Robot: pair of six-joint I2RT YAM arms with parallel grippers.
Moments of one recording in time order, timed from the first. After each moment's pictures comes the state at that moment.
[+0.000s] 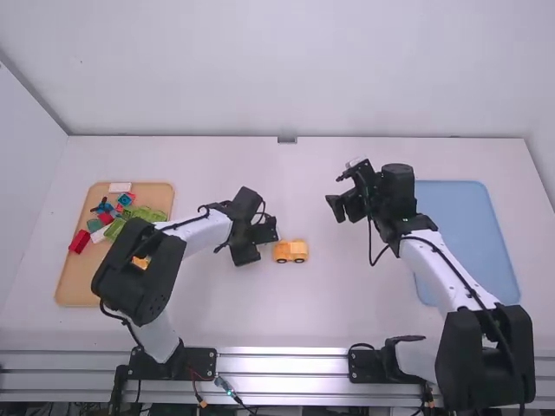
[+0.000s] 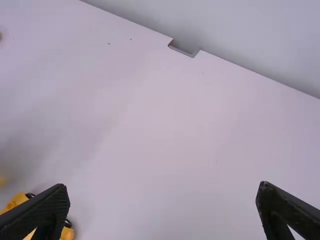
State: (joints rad) left arm -0.41 1.79 0.96 -0.52 0.06 0.80; right arm 0.14 1.38 0.82 -0.09 -0.38 -0.29
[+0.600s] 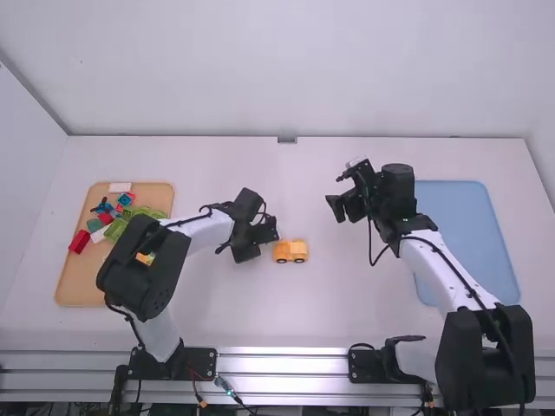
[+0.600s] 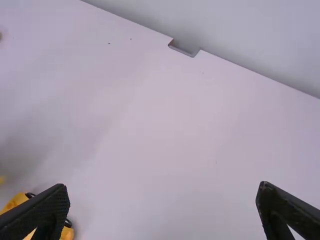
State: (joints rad) left arm -0.41 1.83 0.96 -0.50 0.07 0.75; right arm 0.14 1.38 0.82 -0.09 -0.38 -0.29
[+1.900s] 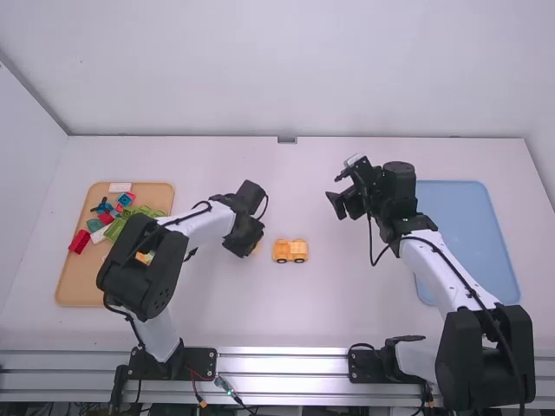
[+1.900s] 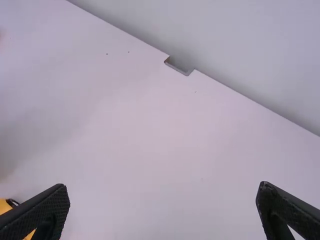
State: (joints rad) left arm -0.41 1.83 1.05 -0.63 0.07 -1.56; right arm 0.14 1.38 0.82 -0.03 -0.38 -0.37
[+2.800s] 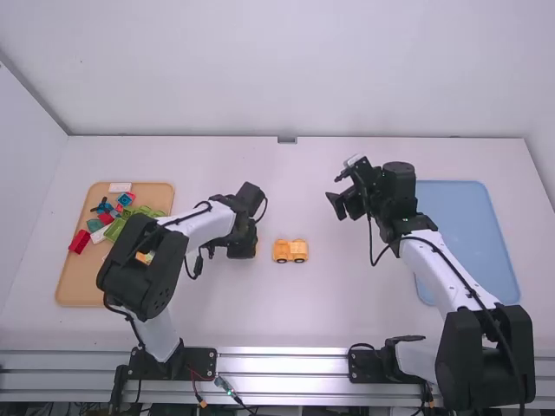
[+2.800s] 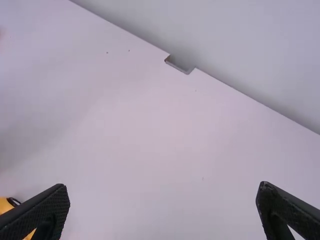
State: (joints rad) left arm -0.41 1.83 1.05 -0.66 0.05 -2.02; right arm 0.14 1.38 0.82 -0.04 -0.38 -0.37
